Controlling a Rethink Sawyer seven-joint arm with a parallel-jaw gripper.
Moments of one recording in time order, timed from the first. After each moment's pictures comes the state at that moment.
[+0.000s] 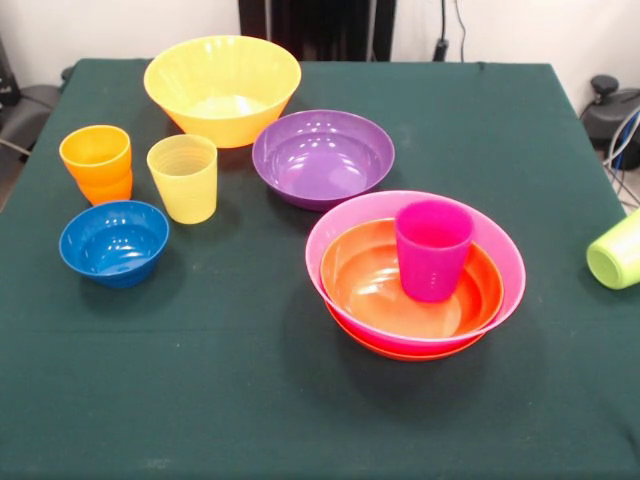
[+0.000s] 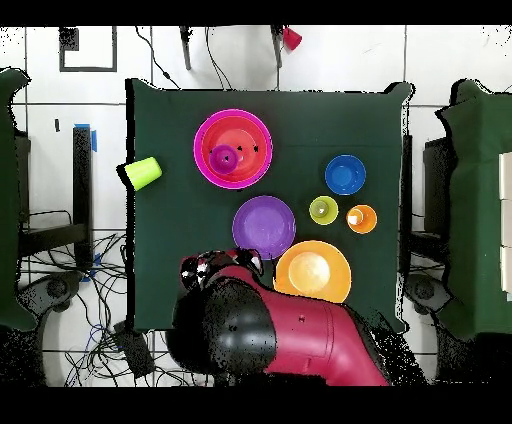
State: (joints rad) arm -0.64 -1.48 0.54 2.31 0.18 0.63 1.40
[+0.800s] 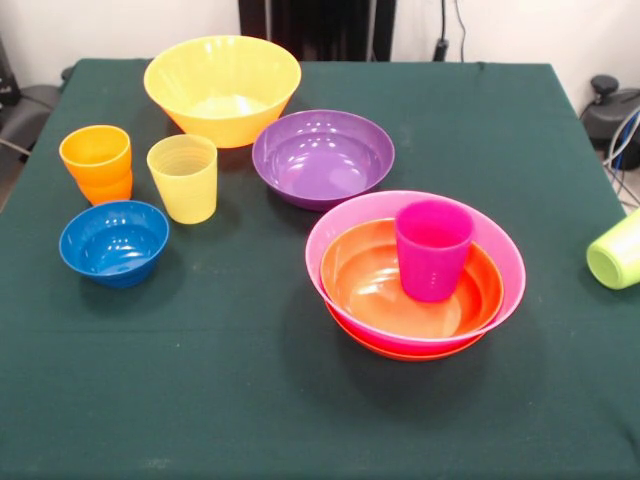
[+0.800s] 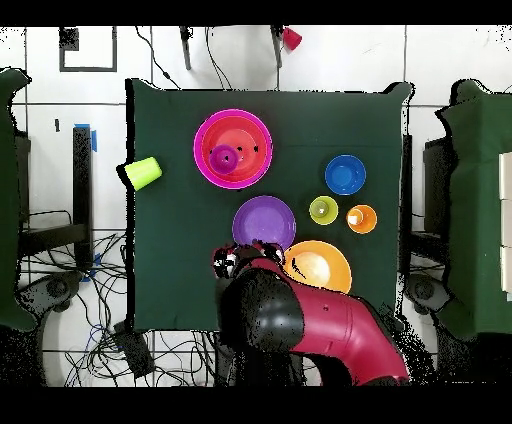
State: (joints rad) arm -0.69 -1.31 0.50 2.33 0.10 0.42 1.40
